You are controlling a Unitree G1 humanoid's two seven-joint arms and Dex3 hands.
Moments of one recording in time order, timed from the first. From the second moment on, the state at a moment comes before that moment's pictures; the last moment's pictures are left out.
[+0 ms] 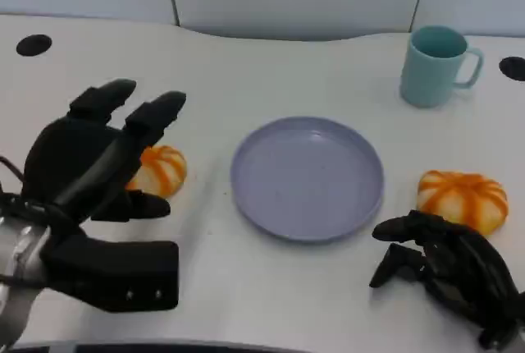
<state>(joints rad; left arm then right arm) -0.31 0.45 -0.15 0.13 0.91 -0.24 0.06 -0.36 -0.04 -0.23 1.03 0.31 -0.41 0.85</state>
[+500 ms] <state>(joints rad) -0.56 0.46 -0.28 0.51 0.83 -0.18 -0.06 -0.36 -0.04 -0.23 1.03 0.32 -0.41 0.86</state>
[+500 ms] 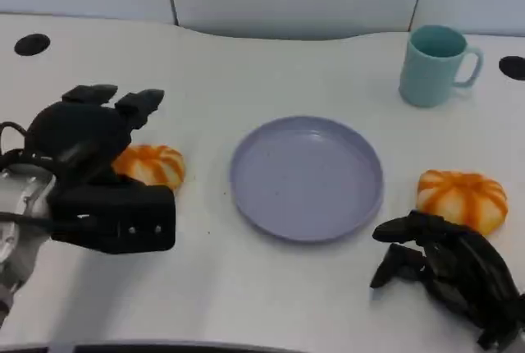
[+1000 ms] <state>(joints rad) -0.82 0.36 -0.38 1.00 0.72 -0.18 -0.13 -0.34 -0.04 -0.23 1.01 0.33 -0.40 0.88</state>
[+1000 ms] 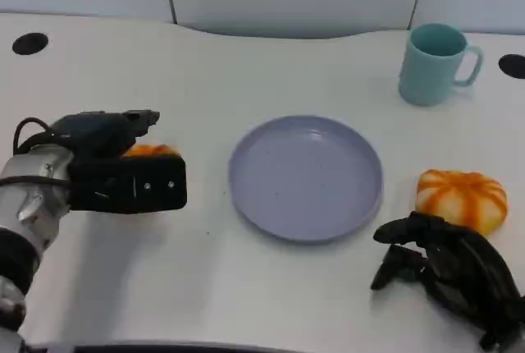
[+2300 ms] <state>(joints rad) -0.95 0.22 -0.52 1.30 0.73 -0.08 -0.09 -0.27 -0.04 -0.21 0.88 0.34 -0.32 0.85</state>
